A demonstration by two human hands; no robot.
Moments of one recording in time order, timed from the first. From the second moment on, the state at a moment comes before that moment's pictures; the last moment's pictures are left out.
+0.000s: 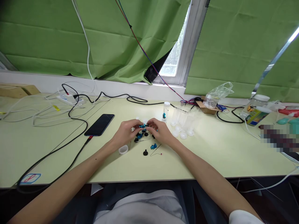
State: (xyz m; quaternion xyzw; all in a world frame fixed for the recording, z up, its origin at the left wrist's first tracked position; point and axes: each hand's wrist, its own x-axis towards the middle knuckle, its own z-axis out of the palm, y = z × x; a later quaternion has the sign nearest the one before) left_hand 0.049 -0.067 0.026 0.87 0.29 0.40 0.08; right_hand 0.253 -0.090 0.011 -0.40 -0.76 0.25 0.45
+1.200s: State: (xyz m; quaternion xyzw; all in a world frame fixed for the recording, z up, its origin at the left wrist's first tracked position) left_hand 0.050 -0.068 0.025 0.88 0.27 0.39 0.10; right_hand 0.252 -0.091 0.016 -0.45 -0.76 0.22 0.41
